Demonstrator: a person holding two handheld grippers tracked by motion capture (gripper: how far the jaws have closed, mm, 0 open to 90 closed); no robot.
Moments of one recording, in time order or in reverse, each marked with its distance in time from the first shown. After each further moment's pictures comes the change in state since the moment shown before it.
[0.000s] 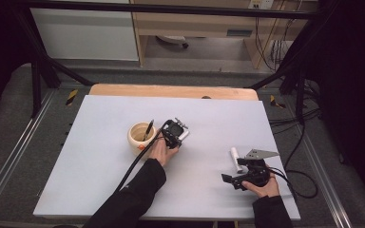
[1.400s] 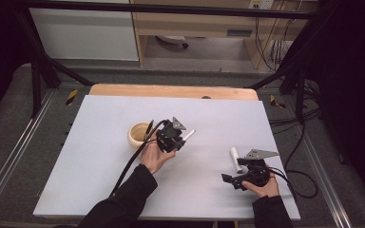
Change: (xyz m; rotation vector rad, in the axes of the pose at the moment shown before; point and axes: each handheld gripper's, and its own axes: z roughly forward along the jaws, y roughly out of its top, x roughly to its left) left arm -0.011 -0.008 -0.064 -0.192 -0.134 0.012; right arm 0.000 0.000 0.000 0.002 -0.004 0.002
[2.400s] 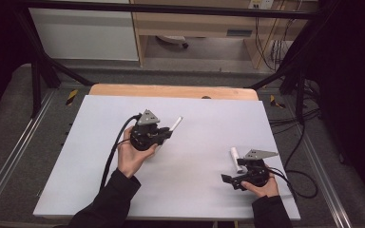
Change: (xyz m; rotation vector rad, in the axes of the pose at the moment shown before) left arm 0.023 -0.015 -0.080 -0.259 -0.025 -0.092; right arm 0.000 -0.001 0.002 0.011 -0.006 -0.002
